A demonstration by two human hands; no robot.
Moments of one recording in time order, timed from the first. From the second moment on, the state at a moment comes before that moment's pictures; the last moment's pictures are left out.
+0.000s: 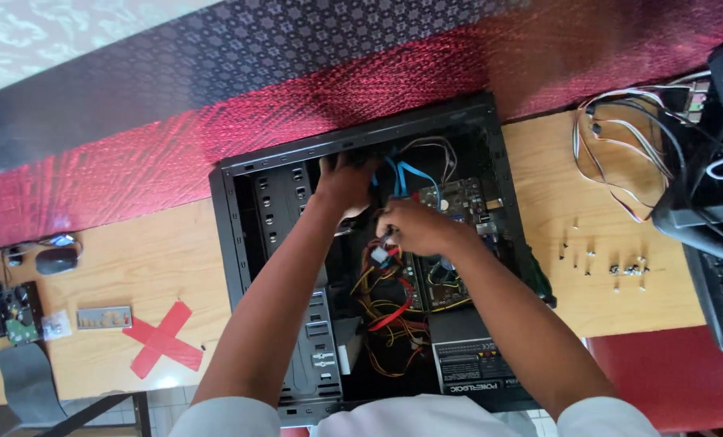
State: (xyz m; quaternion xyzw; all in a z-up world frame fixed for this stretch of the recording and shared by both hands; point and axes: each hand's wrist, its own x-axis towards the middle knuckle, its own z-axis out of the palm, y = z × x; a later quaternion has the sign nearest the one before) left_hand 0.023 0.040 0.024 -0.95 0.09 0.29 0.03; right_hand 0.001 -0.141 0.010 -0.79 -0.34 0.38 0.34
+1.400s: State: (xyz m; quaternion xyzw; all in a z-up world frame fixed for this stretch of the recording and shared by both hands) left_hand -0.105 0.084 0.024 -0.97 -0.14 0.14 -0.12; right_hand -0.011 -0.105 -0.038 -0.81 -0.14 0.35 0.46
